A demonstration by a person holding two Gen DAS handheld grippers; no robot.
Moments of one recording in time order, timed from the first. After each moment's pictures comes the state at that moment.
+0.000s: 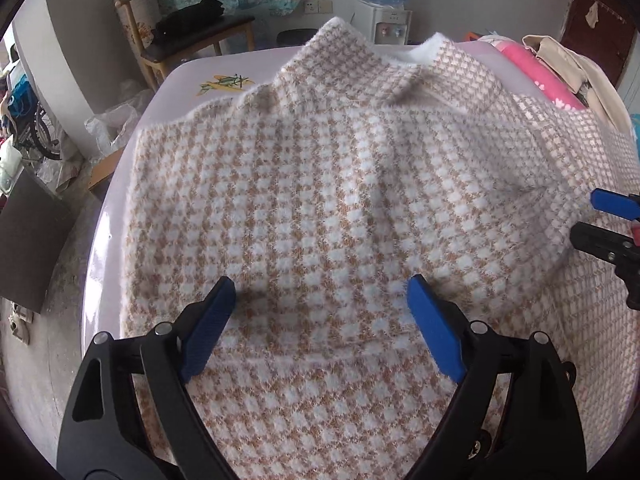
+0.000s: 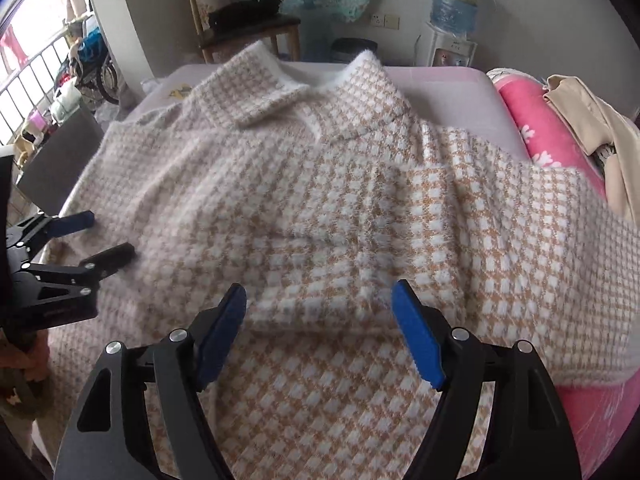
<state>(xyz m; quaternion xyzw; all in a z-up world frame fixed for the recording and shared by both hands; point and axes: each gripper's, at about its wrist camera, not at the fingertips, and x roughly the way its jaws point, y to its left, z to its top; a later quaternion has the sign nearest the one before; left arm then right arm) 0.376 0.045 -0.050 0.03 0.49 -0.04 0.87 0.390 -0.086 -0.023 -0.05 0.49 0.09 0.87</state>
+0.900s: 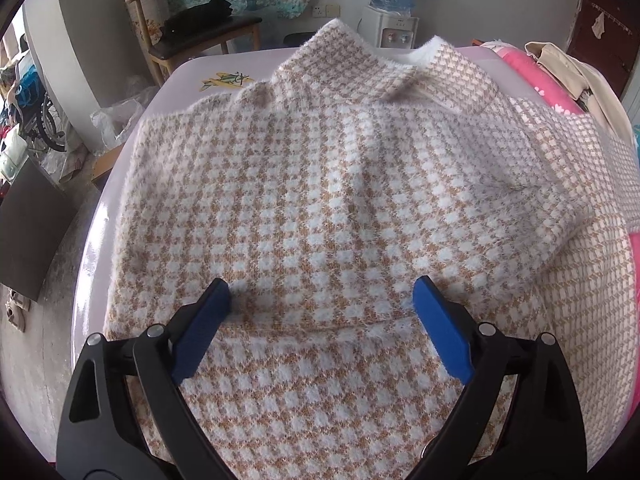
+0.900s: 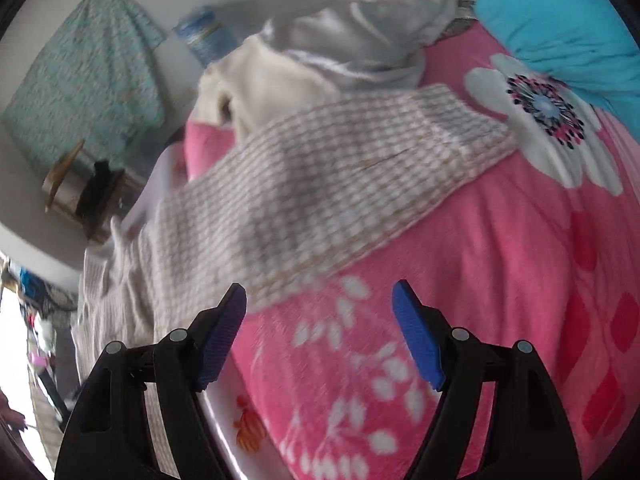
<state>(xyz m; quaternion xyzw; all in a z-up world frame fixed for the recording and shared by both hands) 0.364 0.033 -0.058 0.02 0.49 -0.03 0.87 0.294 -0.461 0.010 0.30 0.44 -0.16 0.83</state>
